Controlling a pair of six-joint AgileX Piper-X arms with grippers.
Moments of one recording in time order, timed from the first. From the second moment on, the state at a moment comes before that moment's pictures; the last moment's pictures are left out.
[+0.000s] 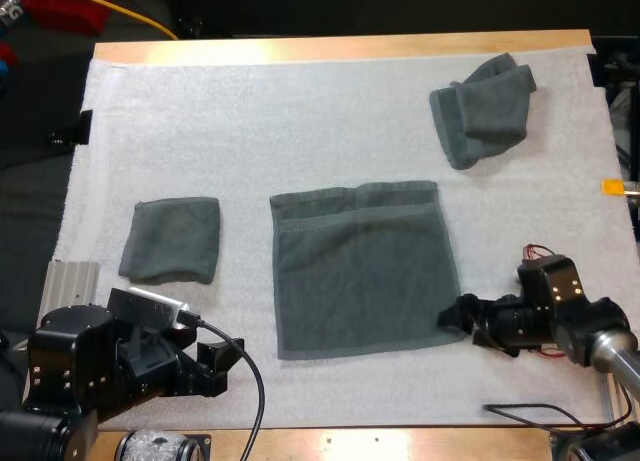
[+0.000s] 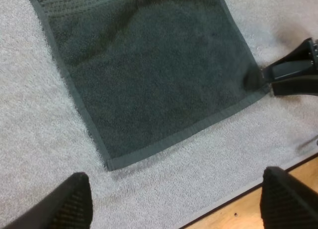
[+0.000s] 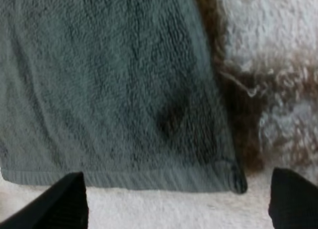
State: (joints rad) left arm -0.10 0.54 -0.96 1.44 0.50 -1.83; right arm 0.33 1.17 -0.40 0.50 -0.55 -1.14
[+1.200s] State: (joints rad) left arm -0.10 0.55 -0.94 1.33 0.50 -1.84; right arm 0.33 1.32 -0.40 0.39 -0.58 -1.08
